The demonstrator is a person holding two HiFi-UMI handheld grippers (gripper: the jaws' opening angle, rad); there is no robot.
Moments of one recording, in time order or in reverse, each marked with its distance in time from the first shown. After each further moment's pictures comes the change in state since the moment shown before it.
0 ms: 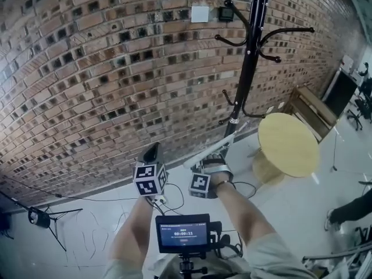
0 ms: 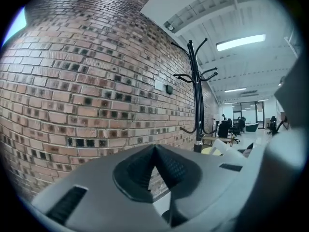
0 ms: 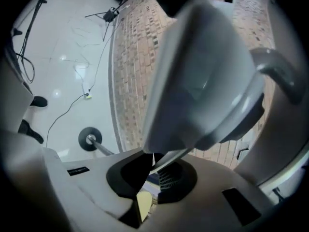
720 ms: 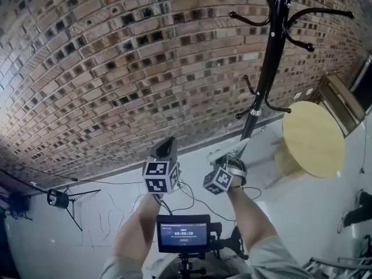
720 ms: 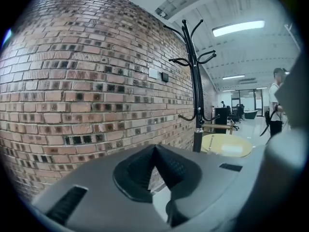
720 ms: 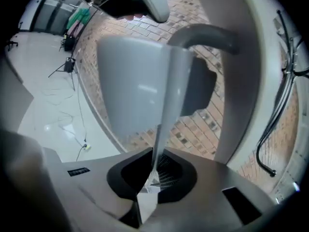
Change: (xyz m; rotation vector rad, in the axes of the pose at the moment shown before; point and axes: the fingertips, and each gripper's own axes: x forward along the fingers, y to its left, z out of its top) left arm 0.056 -0.027 -0.026 0.073 0.117 -0.003; right arm 0.072 0.032 -0.018 0.697 -0.226 0.067
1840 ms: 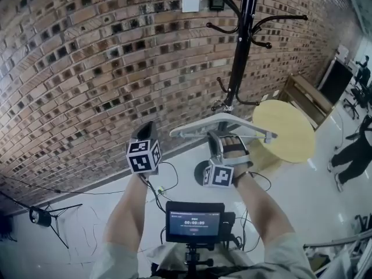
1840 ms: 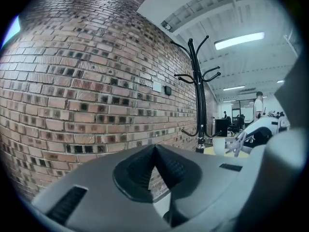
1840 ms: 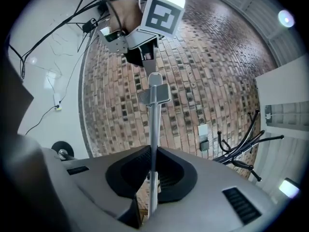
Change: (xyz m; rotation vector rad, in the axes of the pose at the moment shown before) left arm -0.062 0.021 0.045 -0.043 -0.112 -0.007; right arm -0.190 -0.075 0.090 -0.494 -0.084 -0.339
